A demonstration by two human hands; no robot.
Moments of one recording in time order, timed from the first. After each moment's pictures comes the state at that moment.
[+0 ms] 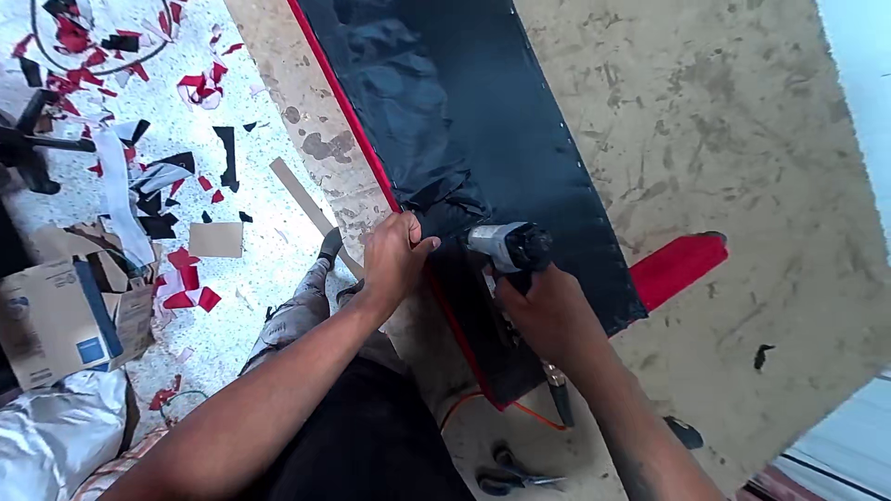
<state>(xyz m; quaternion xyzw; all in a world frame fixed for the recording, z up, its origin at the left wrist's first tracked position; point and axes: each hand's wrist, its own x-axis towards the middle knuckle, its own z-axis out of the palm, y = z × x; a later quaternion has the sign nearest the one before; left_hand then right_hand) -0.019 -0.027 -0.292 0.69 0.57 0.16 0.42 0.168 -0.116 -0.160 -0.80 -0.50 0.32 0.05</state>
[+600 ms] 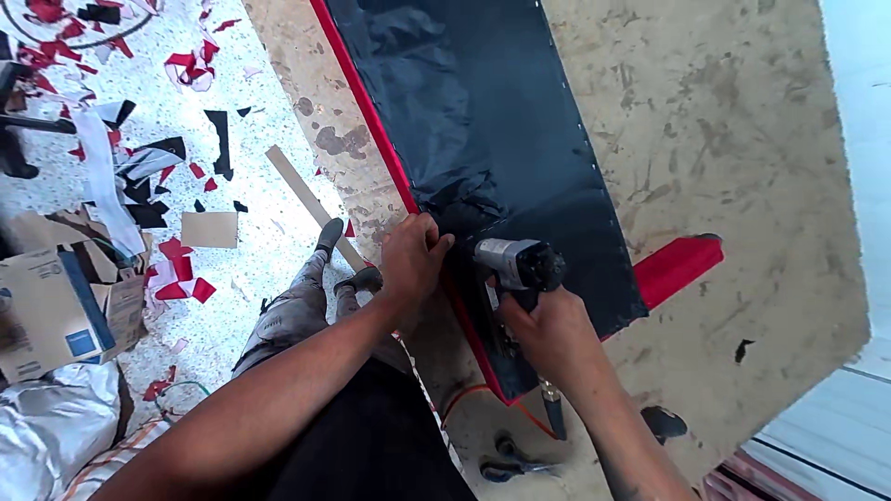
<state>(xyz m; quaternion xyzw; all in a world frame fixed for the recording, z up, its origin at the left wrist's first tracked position) -0.022 -0.027 -0.298 0.65 0.57 0.17 0.48 0.136 -0.125 -0.165 -0.81 -0.52 0.28 0.04</state>
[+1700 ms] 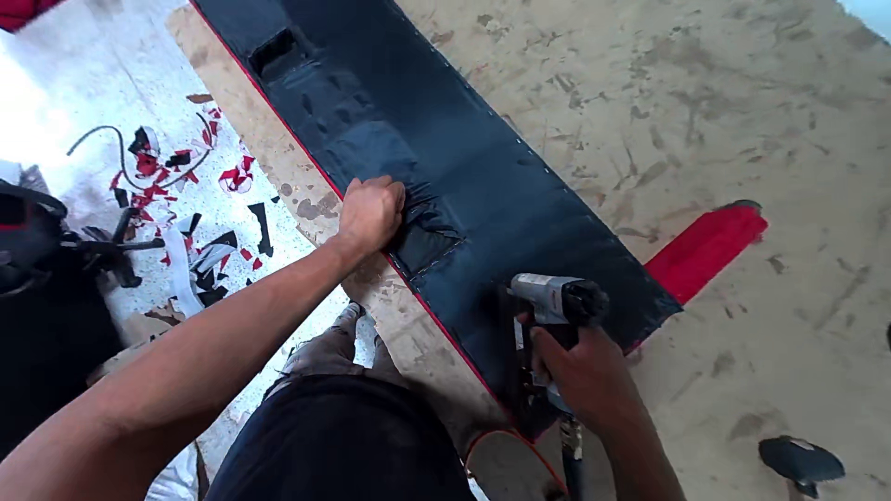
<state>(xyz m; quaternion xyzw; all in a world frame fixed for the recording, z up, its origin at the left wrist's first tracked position) 0.018 0.099 -0.251 0.91 0.39 0.02 0.13 0.211 -0.201 -0.167 -0.84 -0.27 0.39 0.26</state>
